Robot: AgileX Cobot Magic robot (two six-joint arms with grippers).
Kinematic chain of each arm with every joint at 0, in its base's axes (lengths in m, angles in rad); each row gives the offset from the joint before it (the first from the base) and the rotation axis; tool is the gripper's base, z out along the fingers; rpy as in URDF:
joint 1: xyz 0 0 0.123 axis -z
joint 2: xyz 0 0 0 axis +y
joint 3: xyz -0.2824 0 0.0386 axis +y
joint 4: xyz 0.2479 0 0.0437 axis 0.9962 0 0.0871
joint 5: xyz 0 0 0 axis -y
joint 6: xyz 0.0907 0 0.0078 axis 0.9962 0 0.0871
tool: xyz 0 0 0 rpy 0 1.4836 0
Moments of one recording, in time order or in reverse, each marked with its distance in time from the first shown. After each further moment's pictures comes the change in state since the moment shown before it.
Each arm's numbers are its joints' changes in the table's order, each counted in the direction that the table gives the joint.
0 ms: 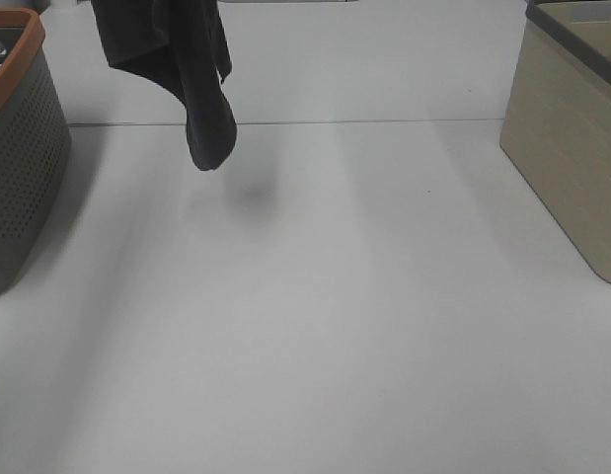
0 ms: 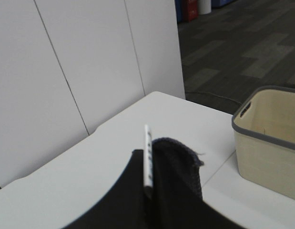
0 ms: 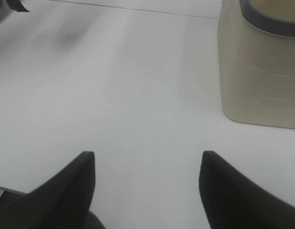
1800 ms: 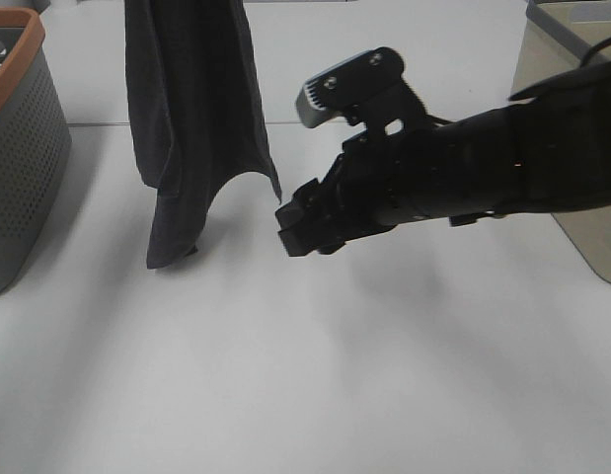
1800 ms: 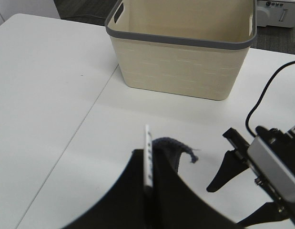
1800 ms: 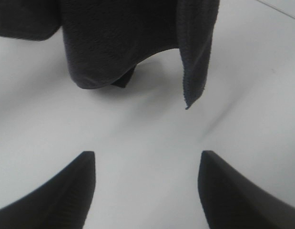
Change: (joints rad) left arm 0.000 0.008 0.223 -0.194 -0.362 0.284; right arm -0.455 1.635 -0.302 1.718 1.026 -1.811
